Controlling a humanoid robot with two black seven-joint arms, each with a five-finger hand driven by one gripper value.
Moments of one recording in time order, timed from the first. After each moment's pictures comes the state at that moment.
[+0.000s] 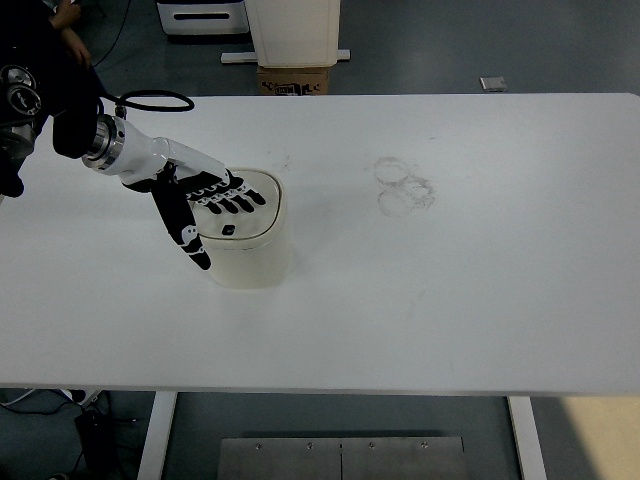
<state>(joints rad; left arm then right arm) -1.81 0.67 0.53 -1.39 0.35 -0.52 0.15 0.00 0.00 0.28 0.15 -0.22 0.06 0.43</state>
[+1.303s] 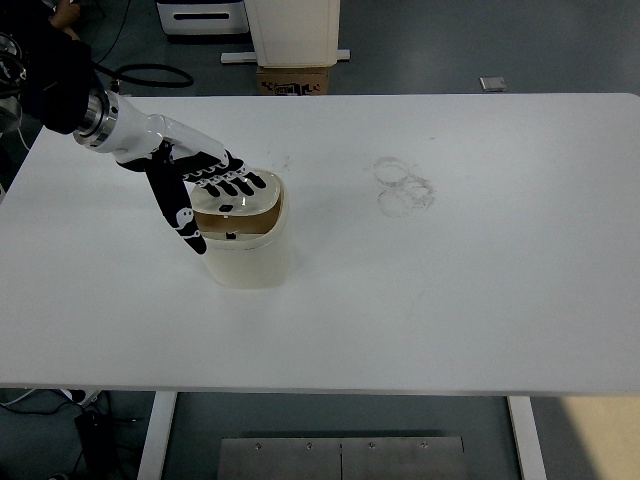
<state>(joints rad) -1.88 0.68 0.54 -1.39 0.35 -0.56 0.15 0.00 0.00 0.28 0.15 -0.22 0.06 0.43</state>
